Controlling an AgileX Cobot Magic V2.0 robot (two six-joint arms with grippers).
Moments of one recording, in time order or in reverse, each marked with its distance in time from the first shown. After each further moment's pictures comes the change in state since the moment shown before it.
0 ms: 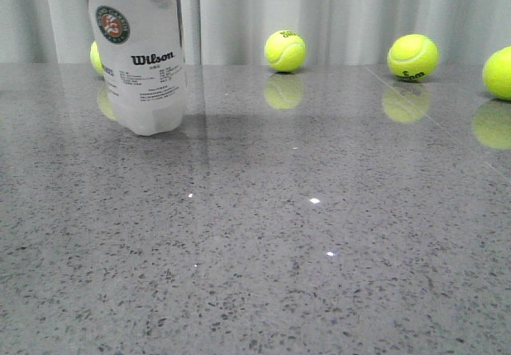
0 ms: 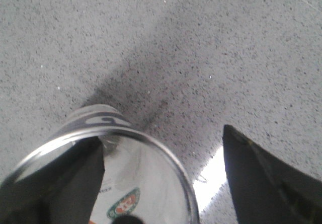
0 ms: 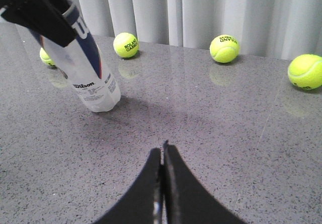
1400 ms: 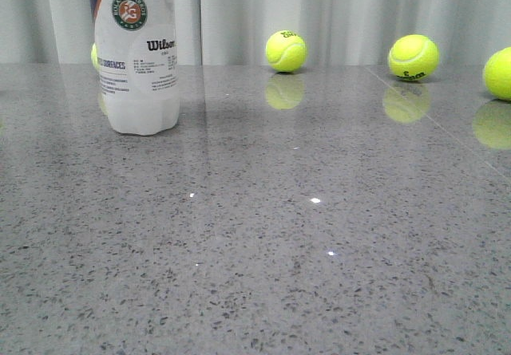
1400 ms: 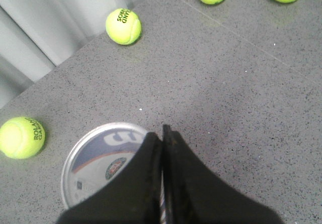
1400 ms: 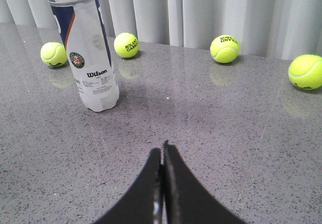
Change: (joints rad) left arm 0.011 -0.150 0.033 0.102 -0.254 -0.068; right arm 0.000 0.000 0.000 0.000 0.000 0.000
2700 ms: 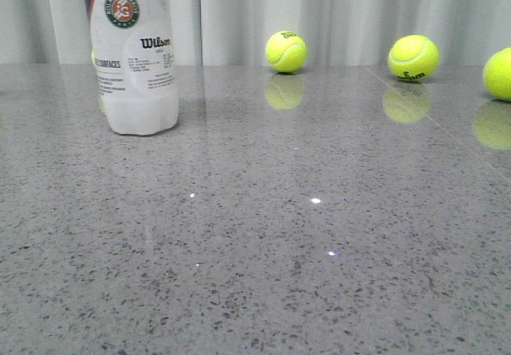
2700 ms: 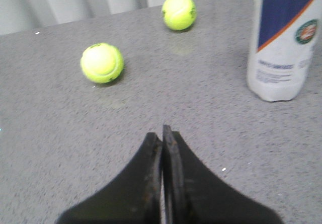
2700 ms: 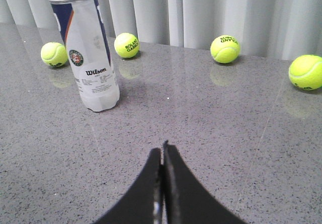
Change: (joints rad) left arm 0.382 -0.987 1.128 0.212 -0.374 -0.305; right arm 0.000 0.000 0.000 0.000 0.000 0.000
